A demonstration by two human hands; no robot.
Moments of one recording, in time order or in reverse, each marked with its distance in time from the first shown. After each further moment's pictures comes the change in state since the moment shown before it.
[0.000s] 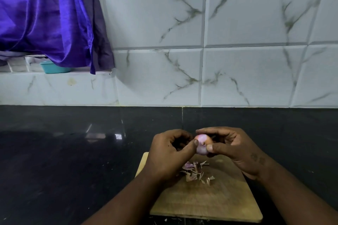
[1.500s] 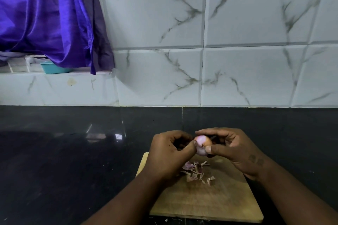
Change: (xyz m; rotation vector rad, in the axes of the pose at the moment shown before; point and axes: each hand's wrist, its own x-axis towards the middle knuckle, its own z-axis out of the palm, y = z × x) left_hand 0.001 -0.001 0.000 0.052 0.012 0.000; right_hand 0.002 0.008 -0.002 -0.071 0.030 -0.022
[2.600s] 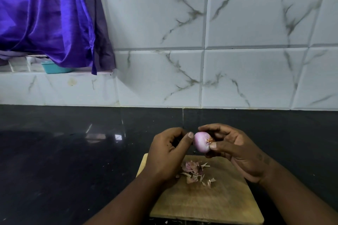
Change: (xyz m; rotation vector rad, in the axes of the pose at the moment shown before) left_hand 0.001 0.003 -0.001 -0.080 0.032 0.042; right_hand 0.000 -0.006 0.002 0.329 -0.068 0.113
